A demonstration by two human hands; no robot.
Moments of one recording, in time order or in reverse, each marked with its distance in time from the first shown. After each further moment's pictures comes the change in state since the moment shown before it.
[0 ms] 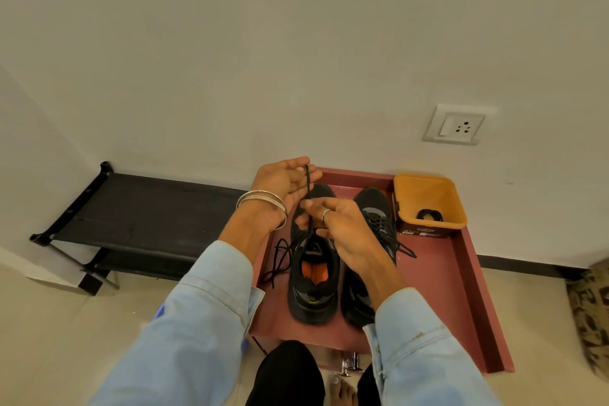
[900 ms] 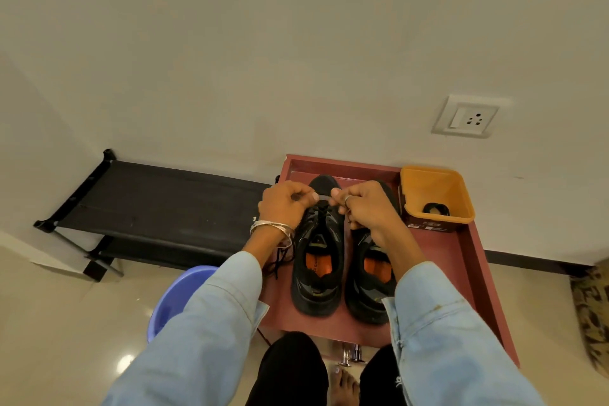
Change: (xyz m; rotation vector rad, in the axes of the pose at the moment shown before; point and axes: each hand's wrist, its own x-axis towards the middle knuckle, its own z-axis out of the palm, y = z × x) left_hand 0.022 -0.062 -0.038 0.949 0.130 0.379; right_hand 0.028 0.003 -0.035 -0.357 0.192 0.044
